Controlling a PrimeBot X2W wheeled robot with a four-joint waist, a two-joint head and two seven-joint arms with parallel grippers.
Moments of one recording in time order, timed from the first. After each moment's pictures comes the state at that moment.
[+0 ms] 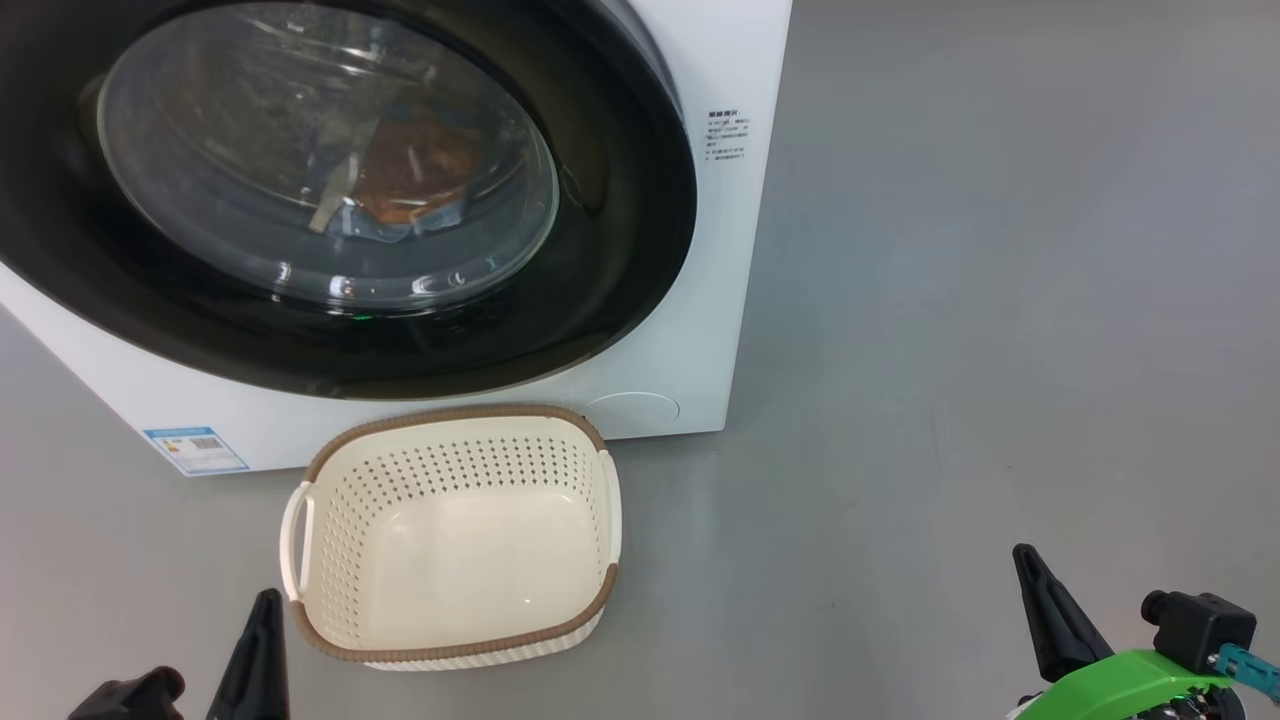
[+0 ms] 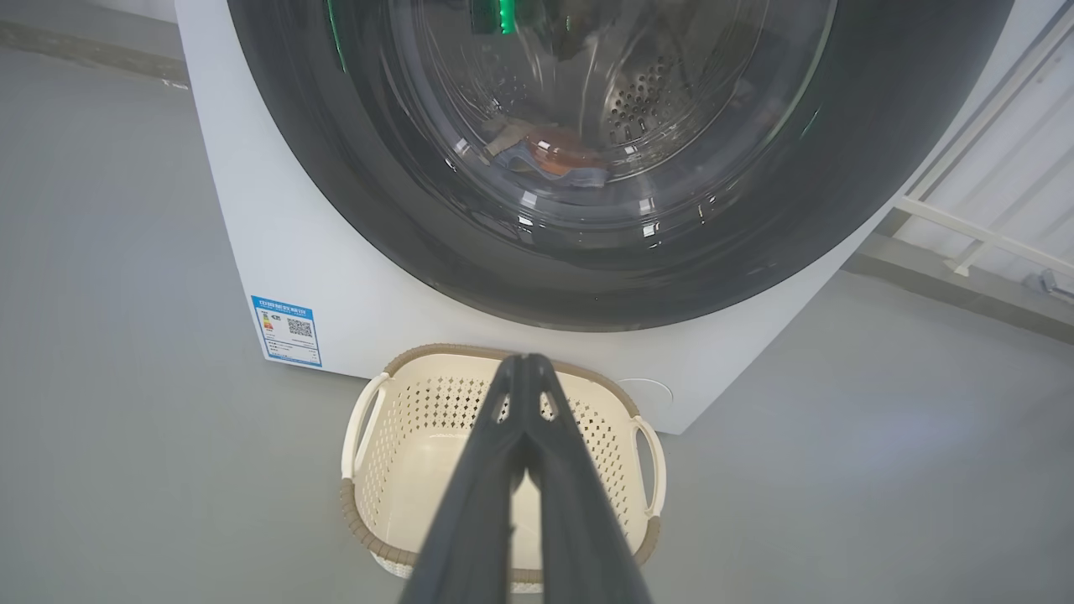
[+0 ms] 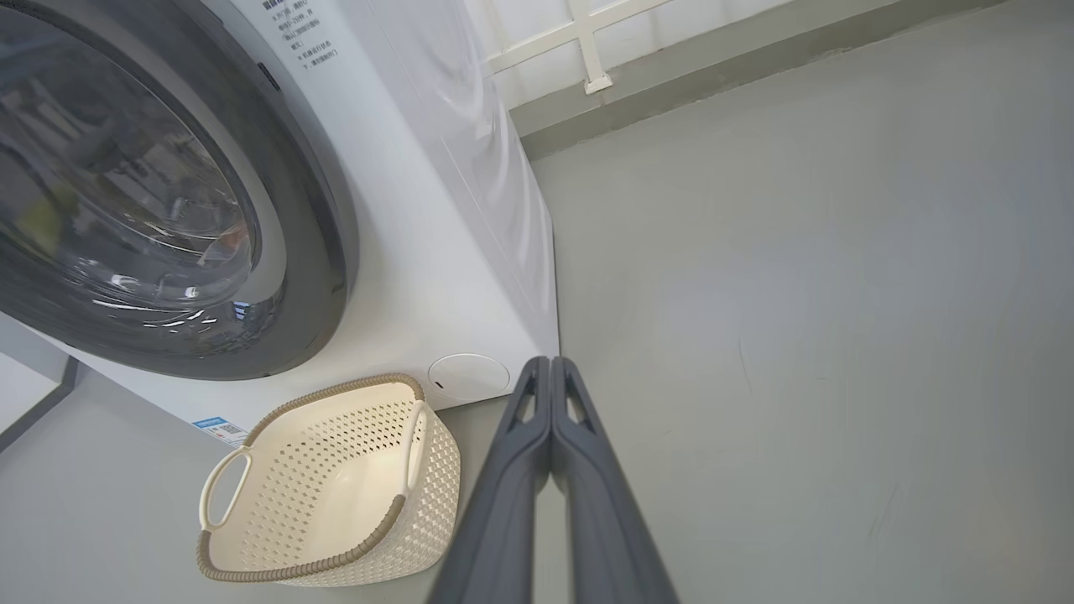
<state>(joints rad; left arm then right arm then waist) 0.01 0.11 -0.03 0.26 -0.47 -0.13 -0.25 -0.08 -0.18 0.06 0.42 0.55 0.13 -0.25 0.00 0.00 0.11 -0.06</state>
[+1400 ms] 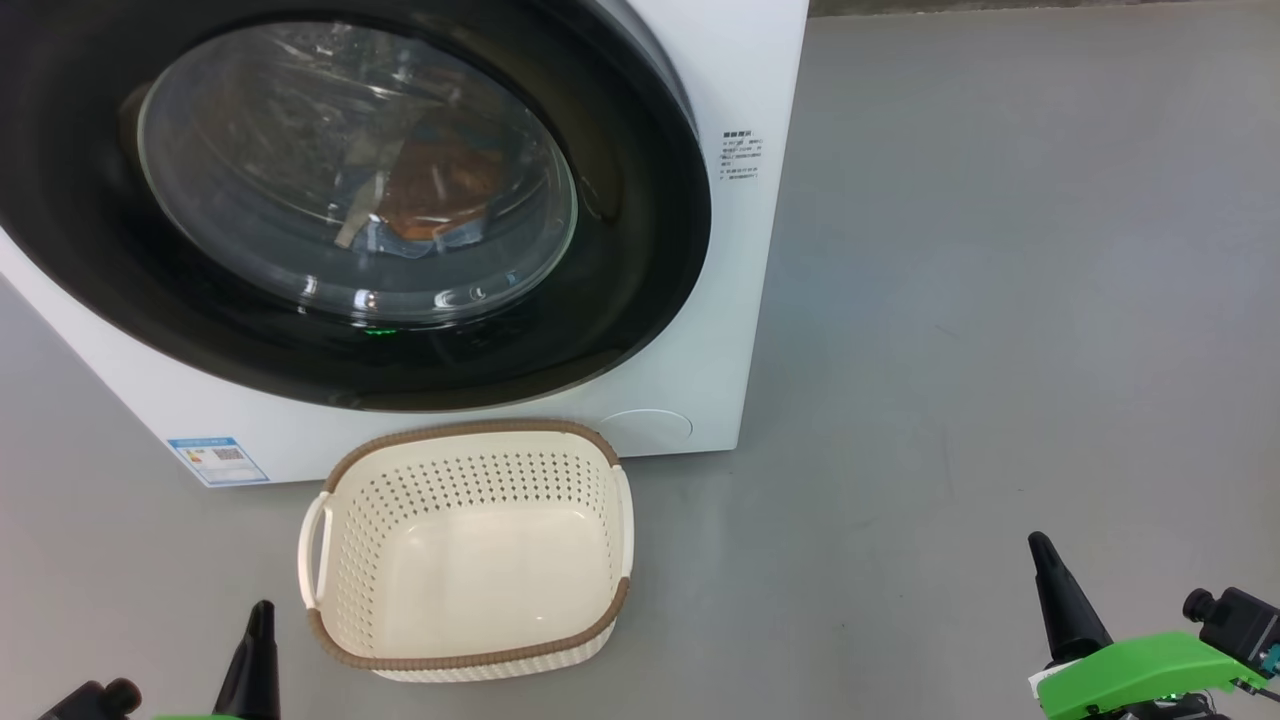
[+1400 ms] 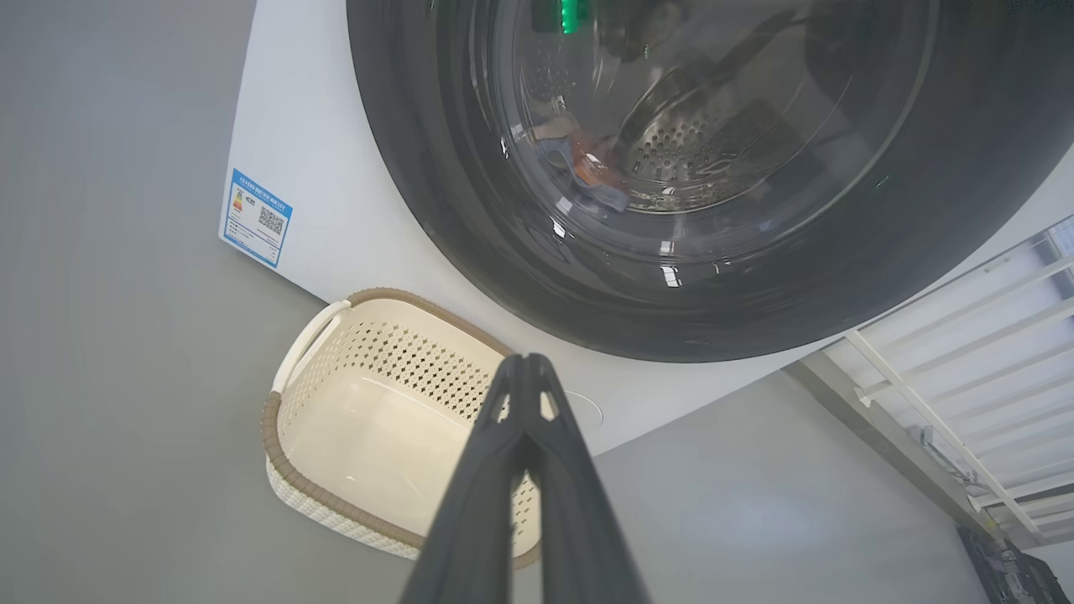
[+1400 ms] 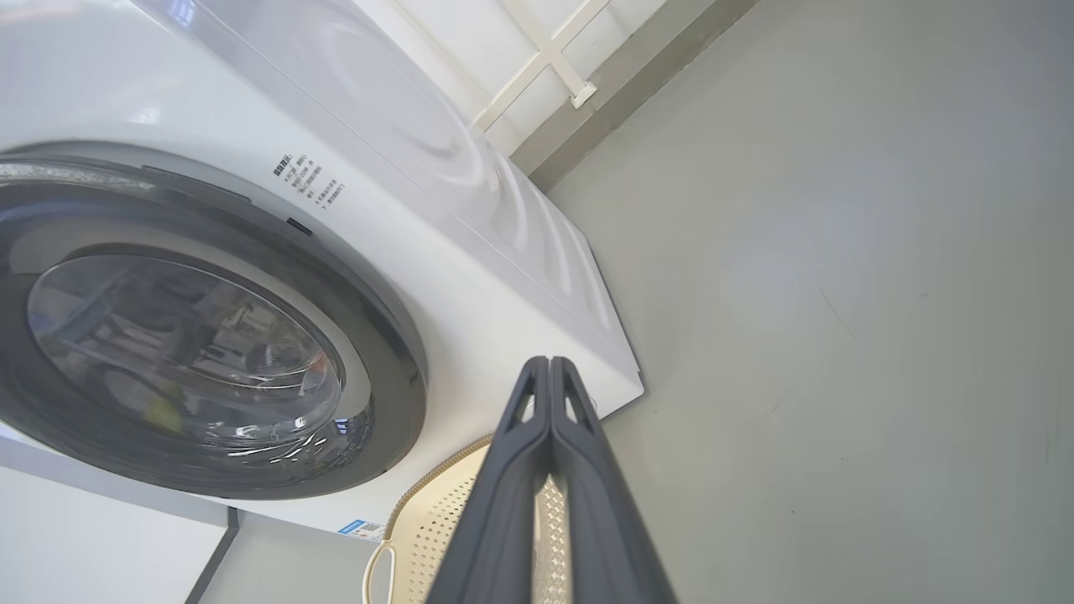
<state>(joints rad) 0.00 0.10 -0.01 0.27 -0.86 -0.13 -0.13 -0.08 -0.15 0.00 0.37 0.90 0.13 -0.13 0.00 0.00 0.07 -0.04</state>
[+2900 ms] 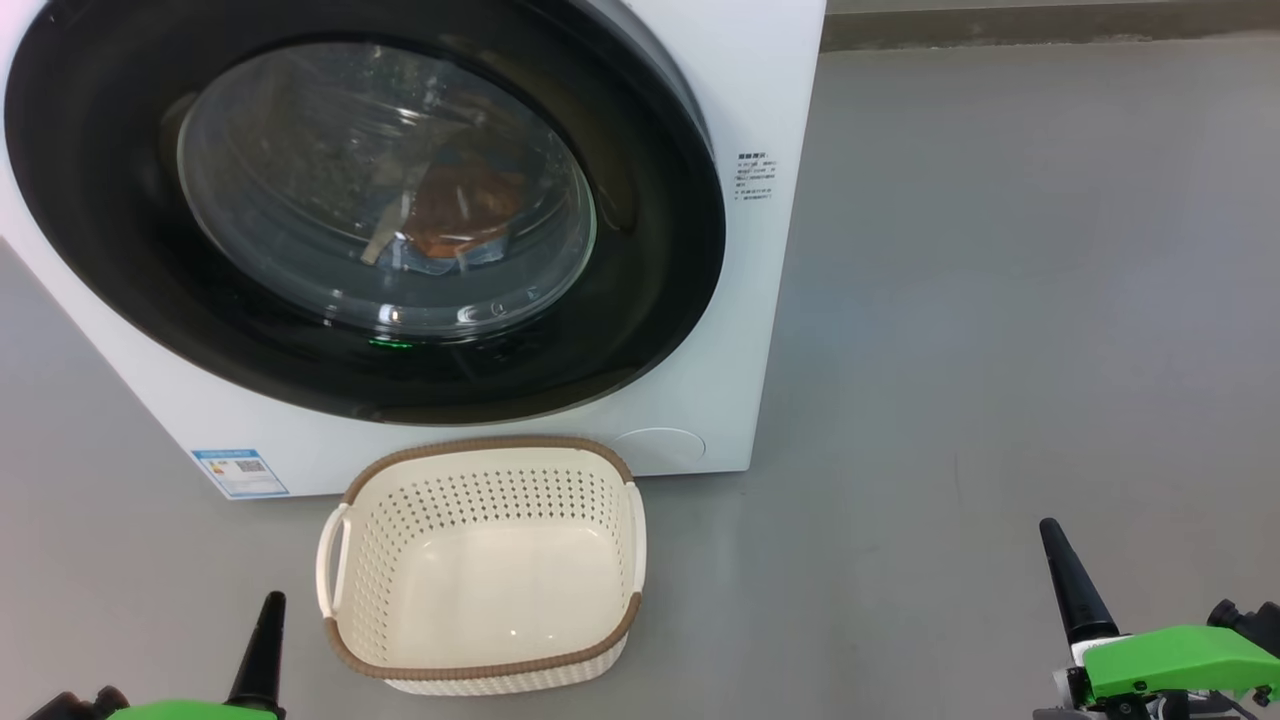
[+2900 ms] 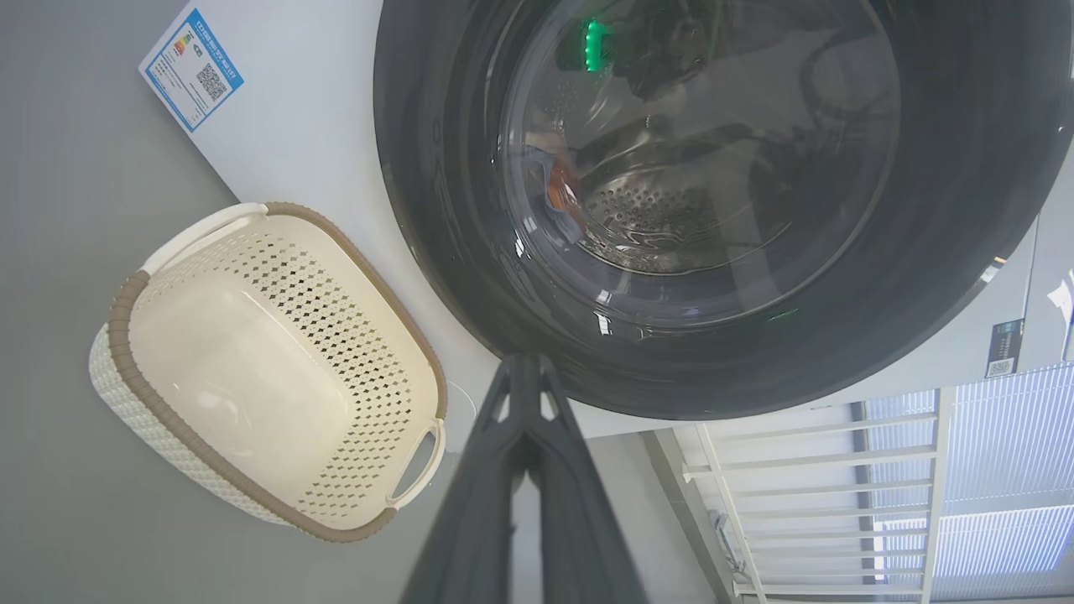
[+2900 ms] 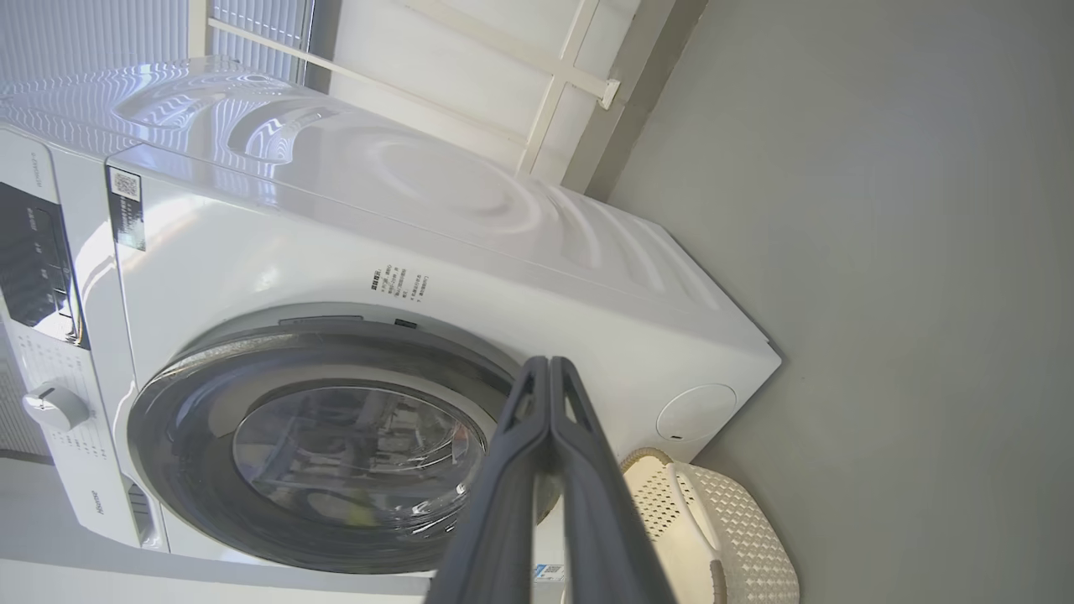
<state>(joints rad) -0.03 0.07 0.04 0.27 -1.27 -0.13 0.00 -0.08 -0.10 -0.07 0.32 1.29 0.13 0.00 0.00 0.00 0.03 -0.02</state>
